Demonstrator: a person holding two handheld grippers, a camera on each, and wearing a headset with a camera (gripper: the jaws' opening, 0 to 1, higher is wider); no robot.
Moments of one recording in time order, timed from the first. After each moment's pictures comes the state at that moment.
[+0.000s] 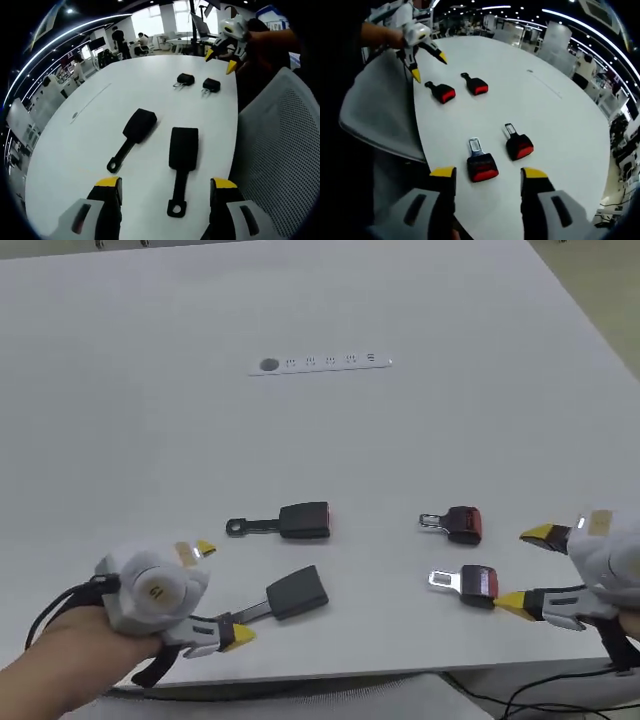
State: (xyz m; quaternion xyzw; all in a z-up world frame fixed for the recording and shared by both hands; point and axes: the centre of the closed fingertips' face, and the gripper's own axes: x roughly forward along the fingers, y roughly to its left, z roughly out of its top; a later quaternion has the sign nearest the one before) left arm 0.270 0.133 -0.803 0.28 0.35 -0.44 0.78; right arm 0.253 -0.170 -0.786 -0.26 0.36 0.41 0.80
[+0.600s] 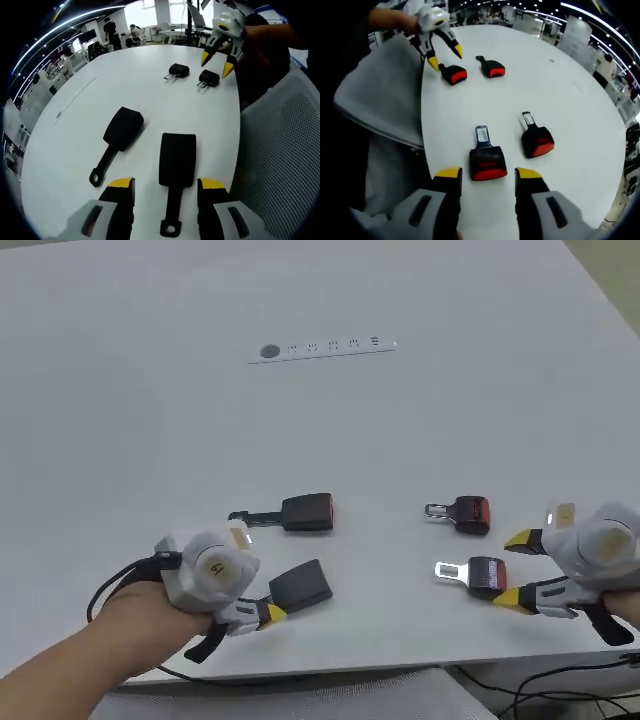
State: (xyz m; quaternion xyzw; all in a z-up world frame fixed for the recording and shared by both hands) left arm 0.275 0.100 -0.829 0.29 0.39 -0.46 0.74; right arm 0.258 -0.167 -0.833 -0.29 0.40 0.47 0.73
